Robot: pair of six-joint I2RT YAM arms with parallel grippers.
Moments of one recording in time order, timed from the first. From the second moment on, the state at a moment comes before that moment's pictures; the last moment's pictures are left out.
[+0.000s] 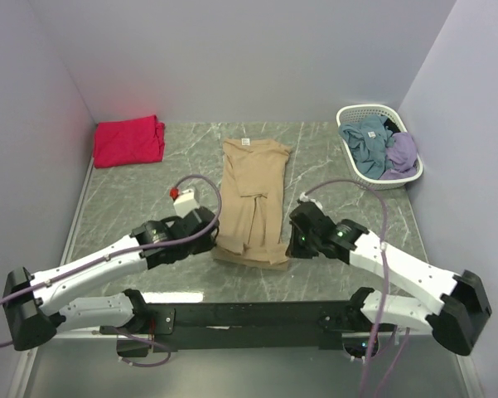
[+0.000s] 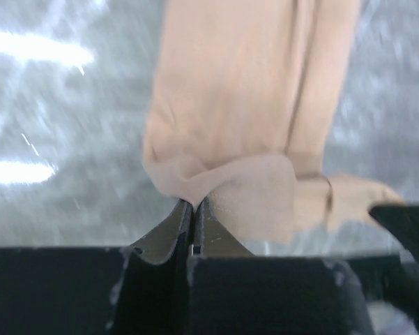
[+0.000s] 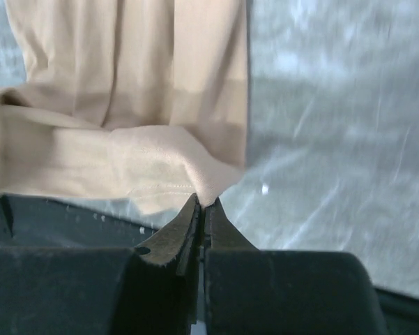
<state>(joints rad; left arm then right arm) -1.04 1.05 0.89 -0.79 -0.45 -1.16 0.81 1.04 0.74 -0.72 0.09 0.82</state>
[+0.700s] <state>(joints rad) -0.67 1.53 1.02 -0.42 -0.25 -0.76 0.53 1.58 1.09 -0.57 -0.03 0.49</state>
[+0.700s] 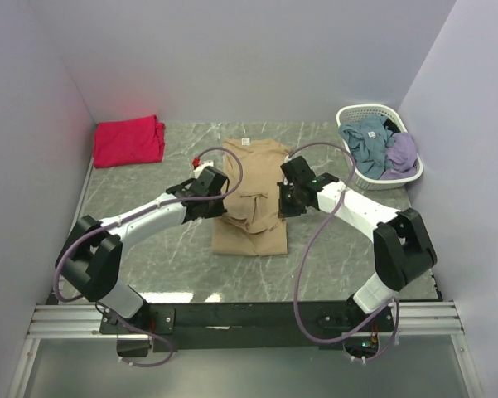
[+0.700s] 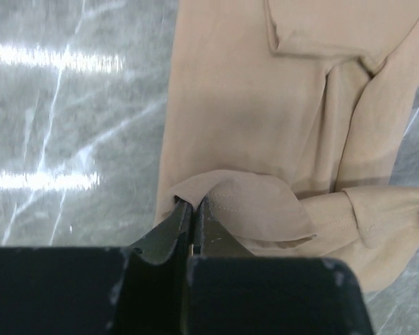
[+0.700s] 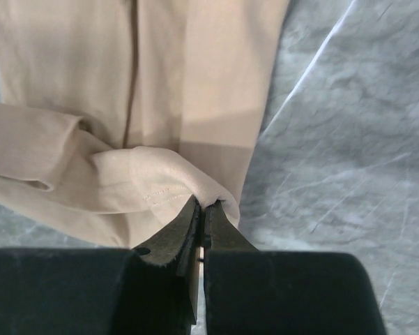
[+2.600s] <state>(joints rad) -0.51 1.64 1.07 -0.21 0.24 -0.52 0.44 1.55 1.05 -0.46 -0.26 0.47</state>
